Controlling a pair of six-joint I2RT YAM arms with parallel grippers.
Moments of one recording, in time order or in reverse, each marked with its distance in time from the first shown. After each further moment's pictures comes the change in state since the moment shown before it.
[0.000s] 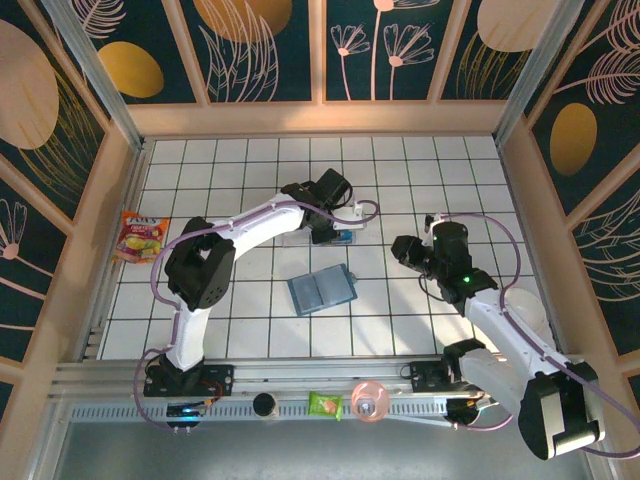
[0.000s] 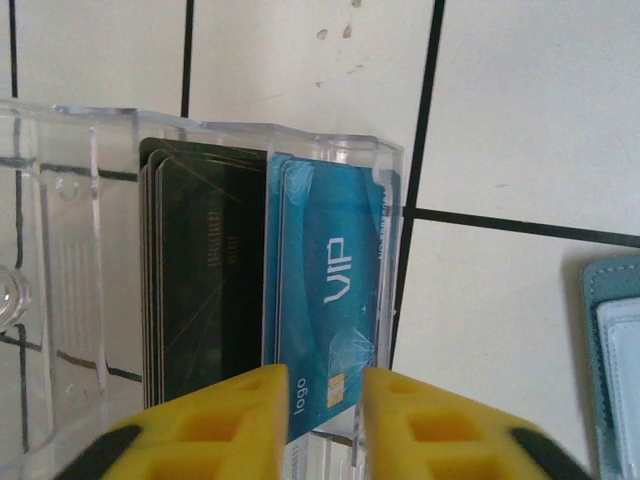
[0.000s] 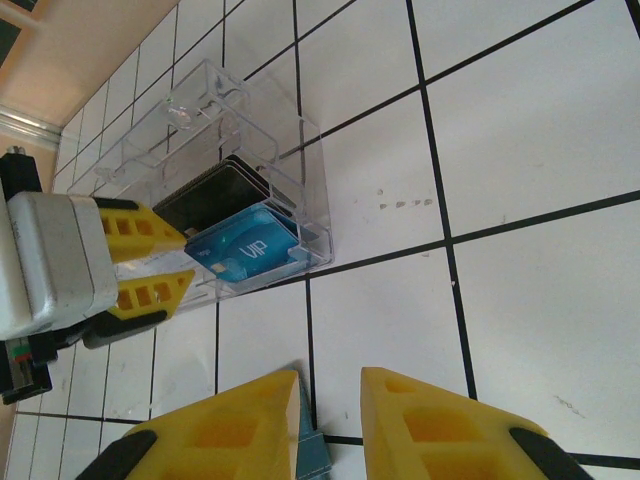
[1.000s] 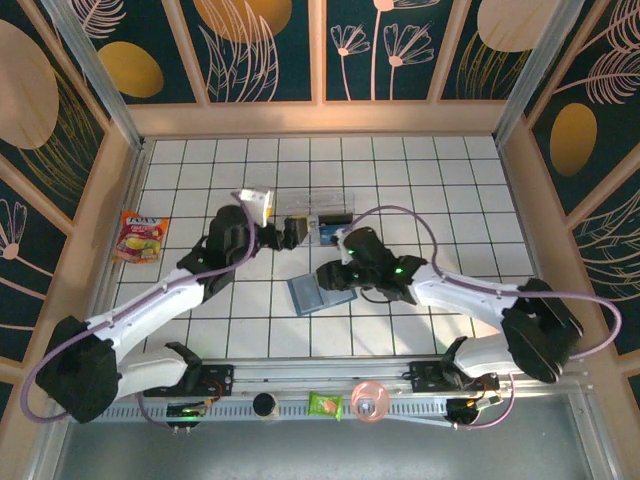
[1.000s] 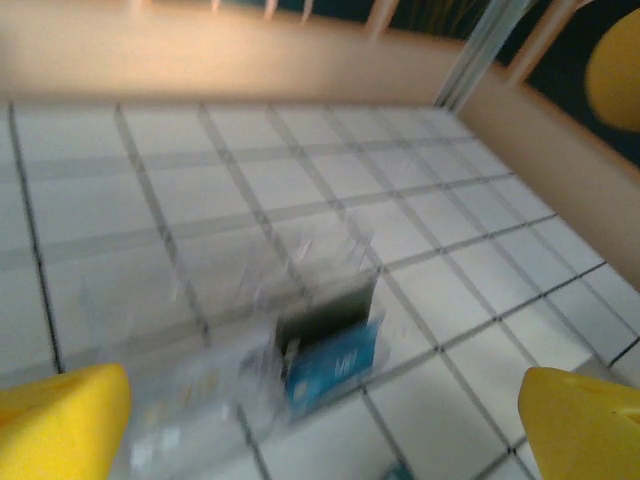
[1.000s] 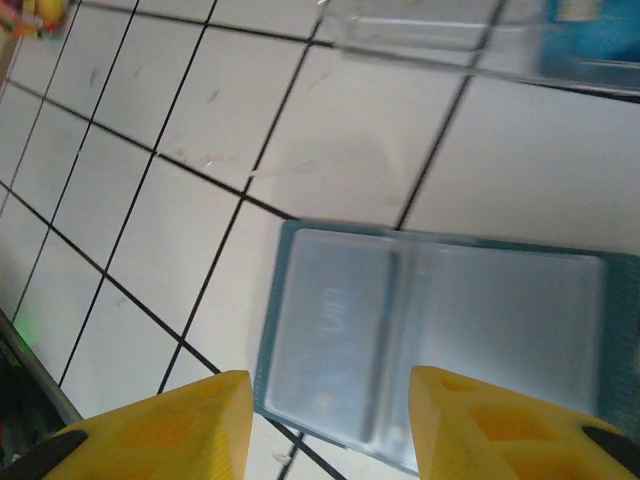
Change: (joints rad) left arm 0.153 -0.908 -0.999 0.864 0.054 -1.133; right arm 0.603 0.443 0.264 0.007 0.087 -0.156
